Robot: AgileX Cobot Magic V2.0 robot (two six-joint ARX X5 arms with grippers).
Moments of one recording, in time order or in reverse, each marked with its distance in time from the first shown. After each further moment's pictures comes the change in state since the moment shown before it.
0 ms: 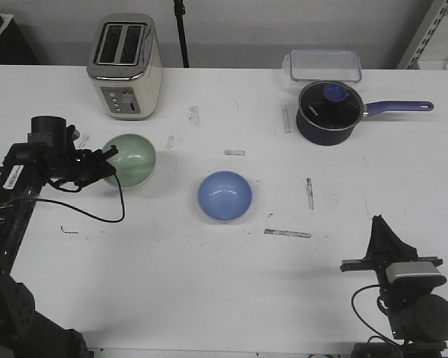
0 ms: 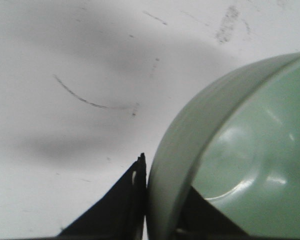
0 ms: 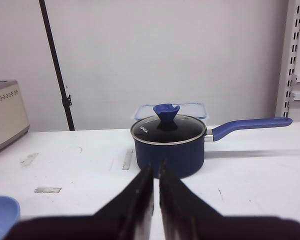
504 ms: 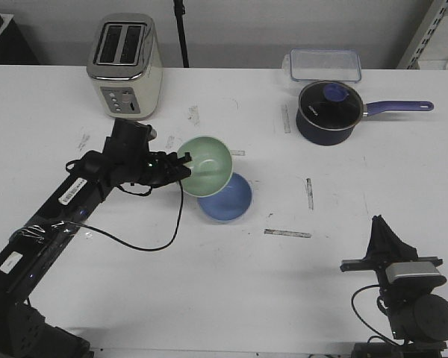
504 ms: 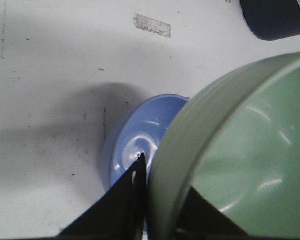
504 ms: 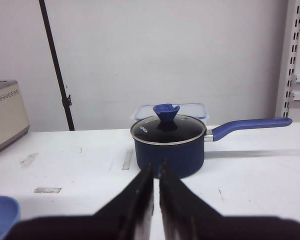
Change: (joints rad) left arm -0.435 -0.028 0.000 0.195 0.007 -0.253; right arm 0.000 0.000 0.000 0.000 0.000 0.000
